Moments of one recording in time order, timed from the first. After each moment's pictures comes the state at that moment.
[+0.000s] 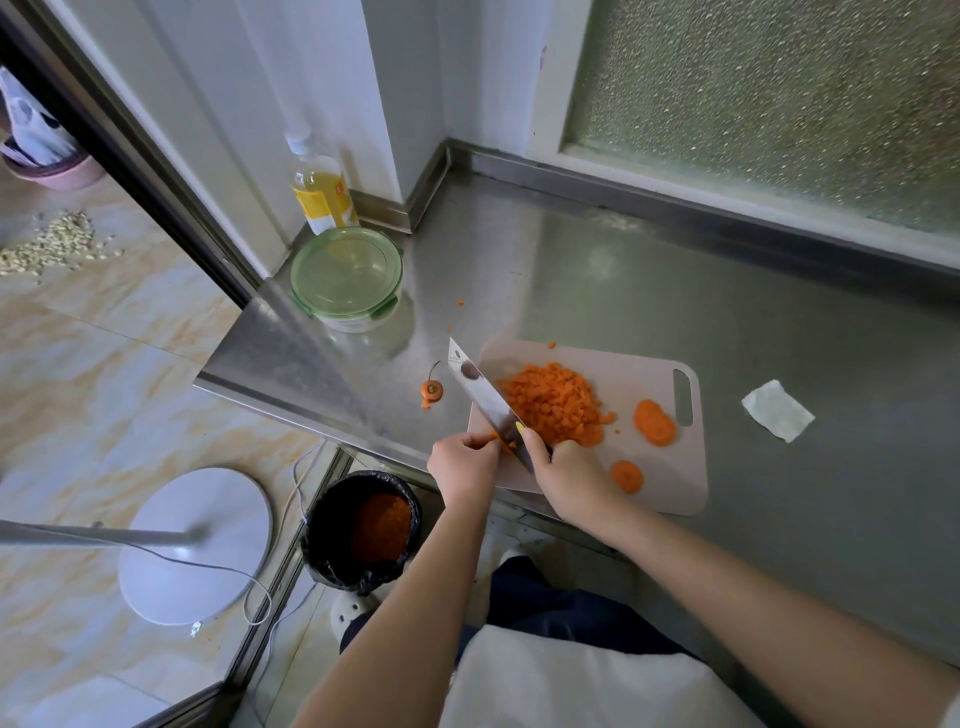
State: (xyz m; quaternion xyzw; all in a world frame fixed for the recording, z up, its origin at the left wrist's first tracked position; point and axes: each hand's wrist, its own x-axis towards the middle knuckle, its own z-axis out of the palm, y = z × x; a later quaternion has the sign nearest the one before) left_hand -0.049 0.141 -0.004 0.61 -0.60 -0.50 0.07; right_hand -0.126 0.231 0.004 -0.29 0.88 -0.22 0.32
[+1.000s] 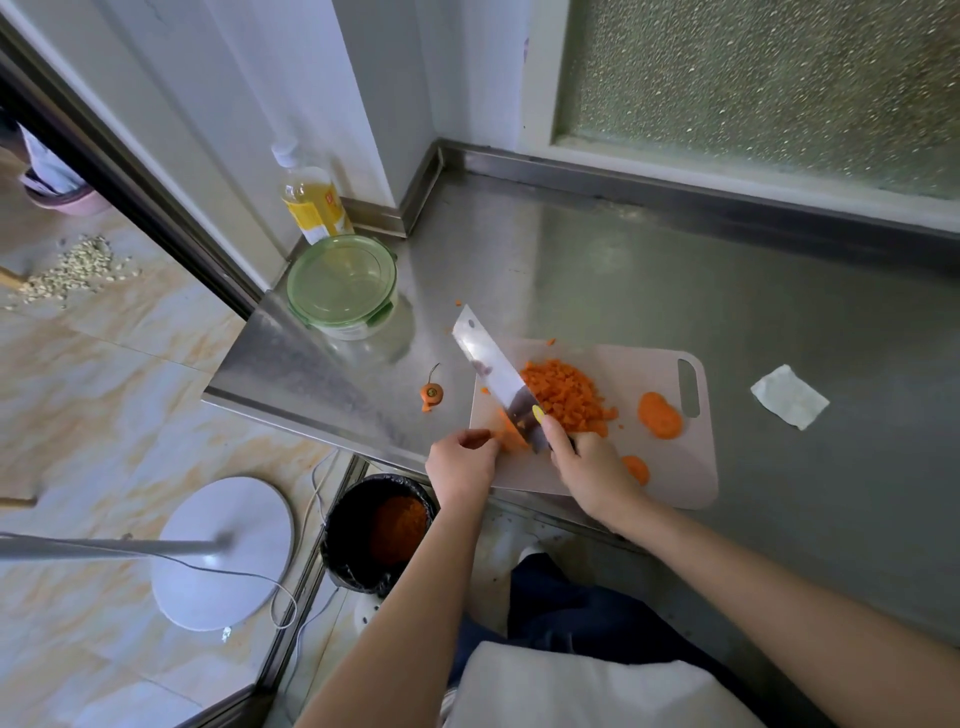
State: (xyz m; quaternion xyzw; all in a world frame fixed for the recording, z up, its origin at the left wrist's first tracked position) left_hand -0.047 0.134 -0.016 0.61 -0.61 -0.49 0.07; right_hand -0.140 0.244 0.009 -0.26 0.84 -0.34 0.34
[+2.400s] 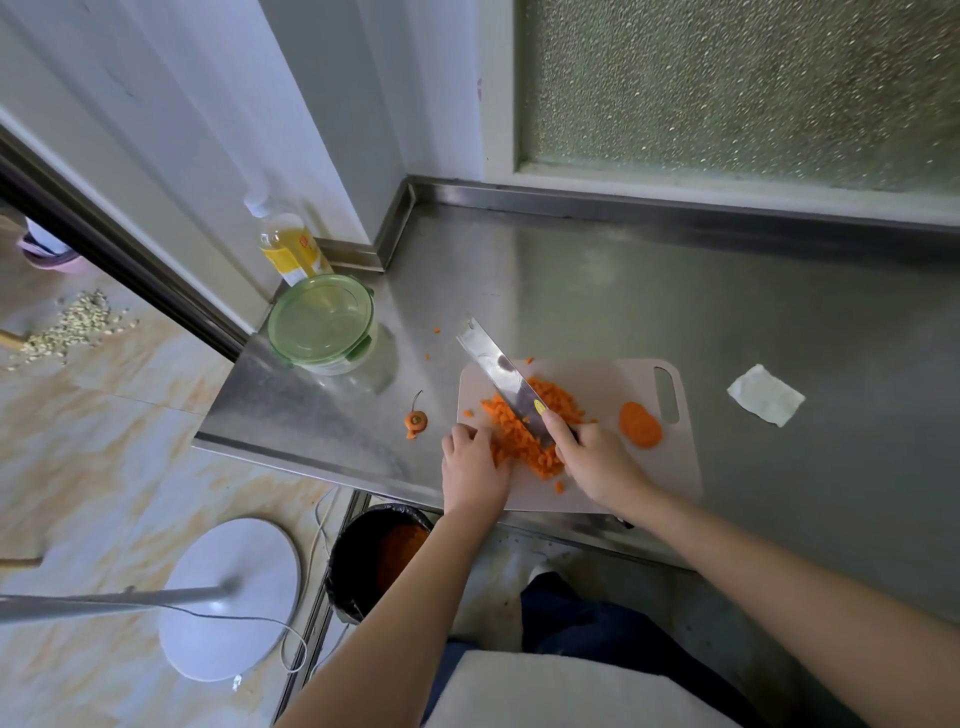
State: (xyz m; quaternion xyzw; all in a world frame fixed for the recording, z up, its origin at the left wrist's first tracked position) left_hand -0.070 0.140 -0.026 0.41 -0.86 -0.29 -0.03; right_hand -0.168 0.249 0.020 -0.24 0.83 -0.37 0.34
